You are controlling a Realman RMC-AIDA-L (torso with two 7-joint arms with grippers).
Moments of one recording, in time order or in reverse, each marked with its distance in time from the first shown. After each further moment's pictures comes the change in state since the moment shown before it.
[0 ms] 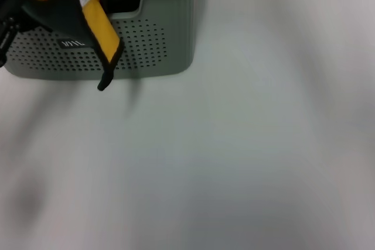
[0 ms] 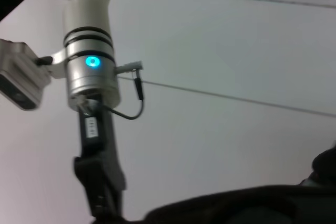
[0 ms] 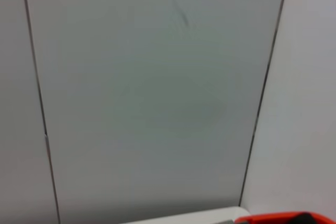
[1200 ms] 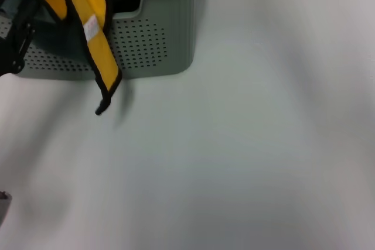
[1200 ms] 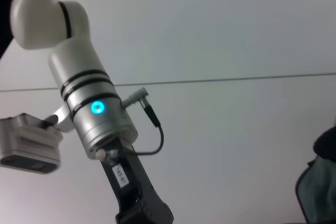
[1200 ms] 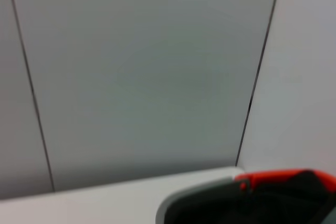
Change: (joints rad) left arm 0.057 0.006 0.306 -0.053 -0.299 -0.065 0.424; right arm 0.034 0.031 -0.046 0.086 -0.086 0.036 0.003
